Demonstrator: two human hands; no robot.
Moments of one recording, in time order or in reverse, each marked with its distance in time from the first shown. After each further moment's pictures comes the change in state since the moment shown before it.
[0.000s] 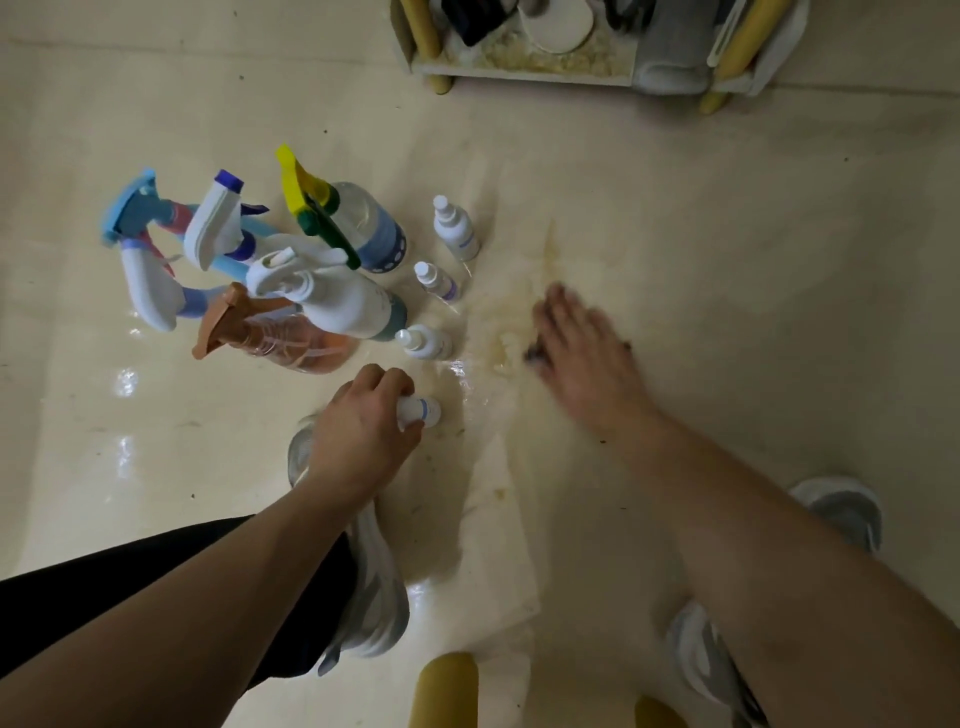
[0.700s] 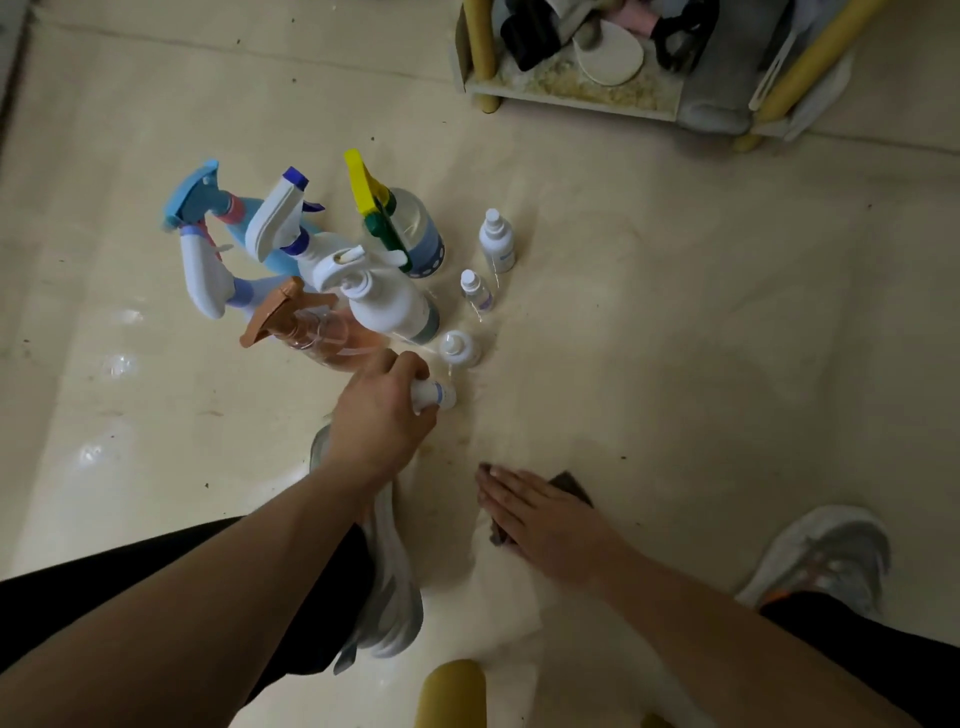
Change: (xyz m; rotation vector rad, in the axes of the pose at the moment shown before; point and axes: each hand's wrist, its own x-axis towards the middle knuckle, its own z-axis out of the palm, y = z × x) left_hand 0.008 -0.020 -0.010 -0.125 0.058 -0.067; right_hand -0.111 -0.089 0.059 -0.147 -0.134 -0.634
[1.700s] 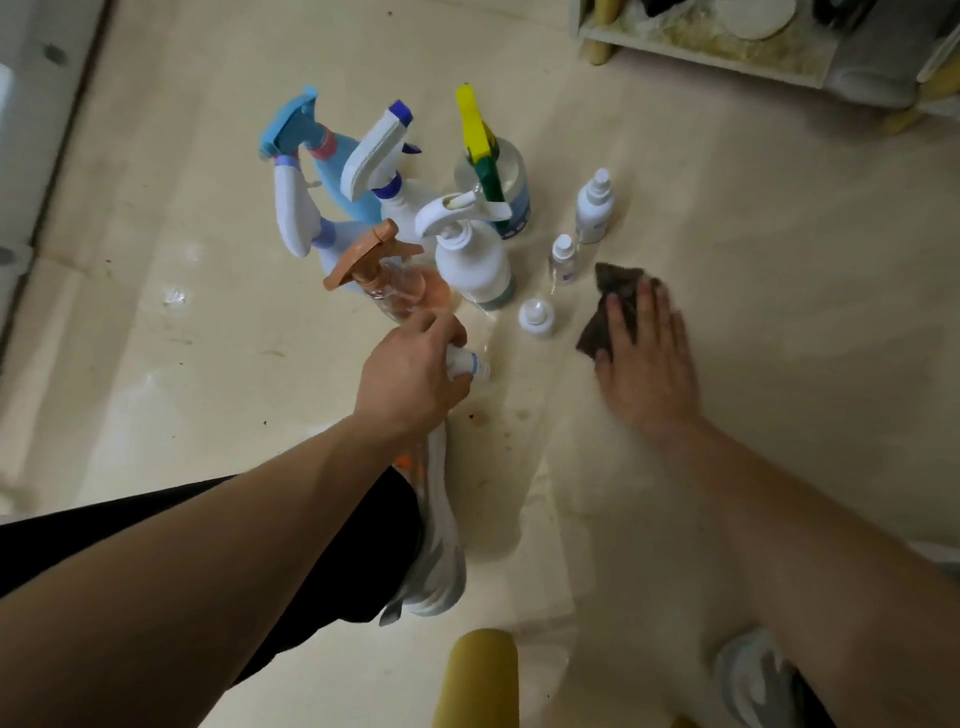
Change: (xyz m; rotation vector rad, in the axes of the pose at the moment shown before) left_hand -0.009 -0.032 -0.020 -0.013 -0.049 -0.044; right_hand 0.074 0.104 -0.069 0.142 0.163 0.753
